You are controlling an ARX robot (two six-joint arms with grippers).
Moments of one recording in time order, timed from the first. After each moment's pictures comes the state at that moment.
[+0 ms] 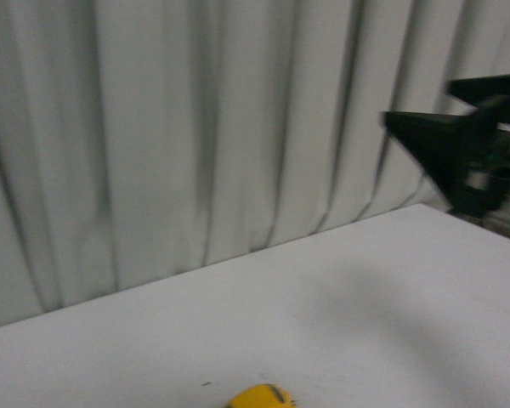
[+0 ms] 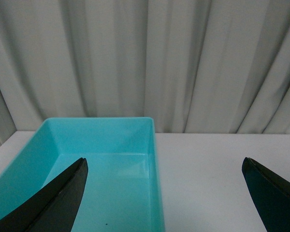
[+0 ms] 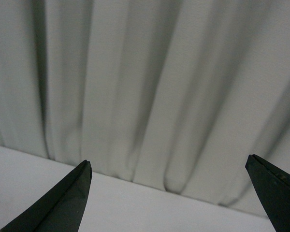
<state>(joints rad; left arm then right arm) 0.00 0.01 0.01 0.00 0.00 0.00 -0.38 0.94 0.27 0.77 -0.52 -0.16</state>
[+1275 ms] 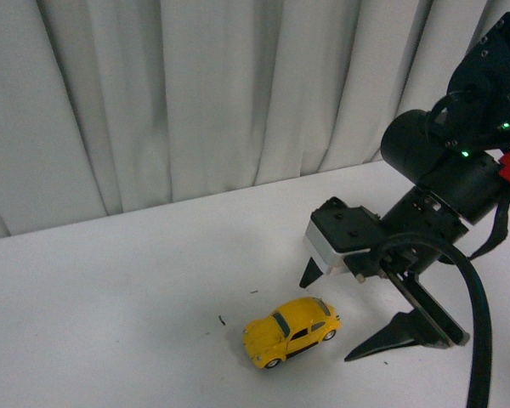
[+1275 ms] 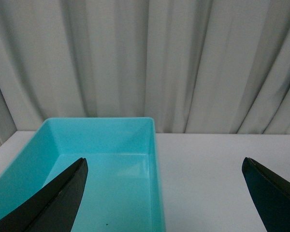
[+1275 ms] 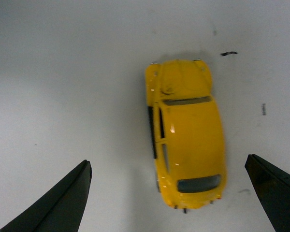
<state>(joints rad) 0.00 0.01 0.01 0.00 0.00 0.00 -0.14 2.05 1.09 -0.61 -0.69 -1.72</state>
